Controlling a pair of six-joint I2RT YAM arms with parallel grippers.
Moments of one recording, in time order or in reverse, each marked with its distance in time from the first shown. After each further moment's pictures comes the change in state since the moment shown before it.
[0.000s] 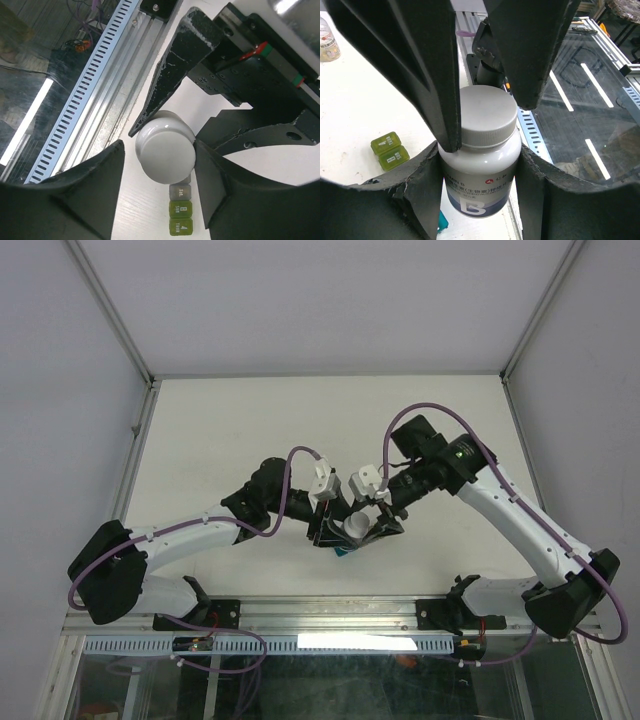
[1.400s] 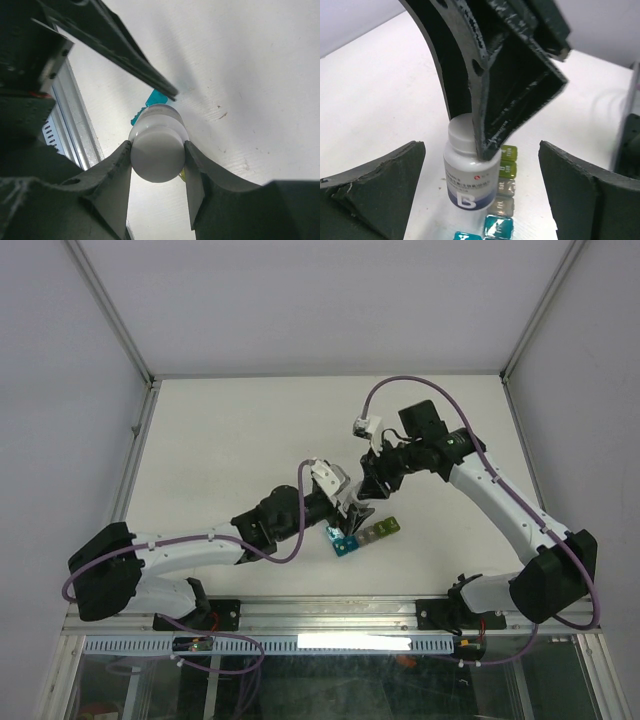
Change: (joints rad) left arm -0.217 -0.003 -0.048 0.122 -1.044 0.033; right arm -0.172 0.091 -0.106 0.397 0.294 0.787
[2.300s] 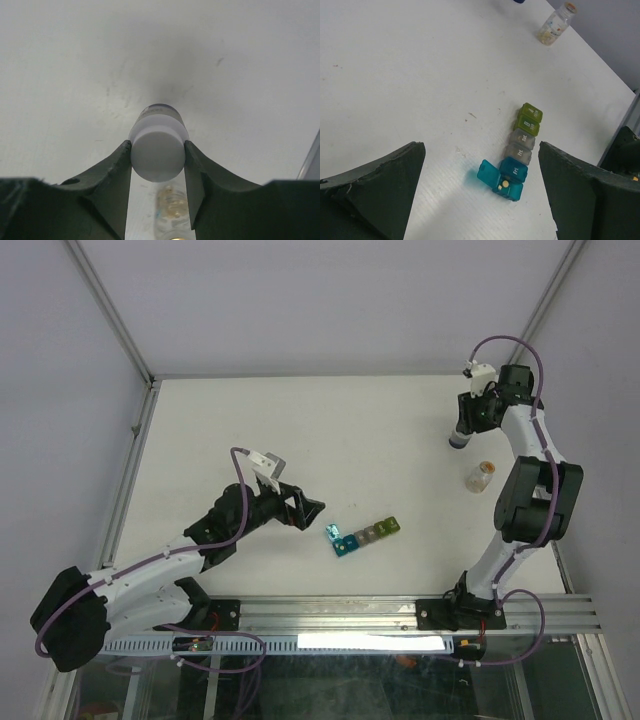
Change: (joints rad) left arm 0.302 -0.309 -0.232 -0.204 0.154 -0.349; right arm -0.664 0.406 0.204 0.270 0.346 -0.051
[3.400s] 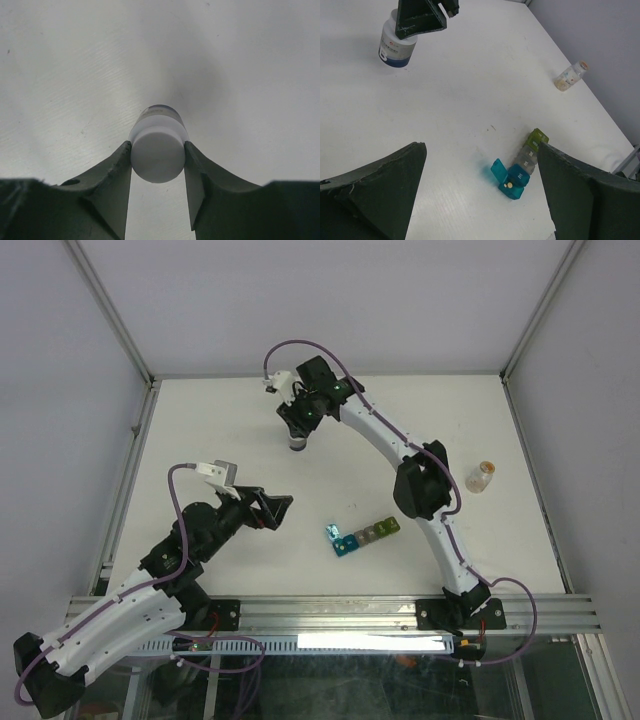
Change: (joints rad) left arm 0.007 -0.478 -0.028 -0.359 -0.241 -0.099; right arm 0.832 0.615 0.890 -0.245 0.038 0.024
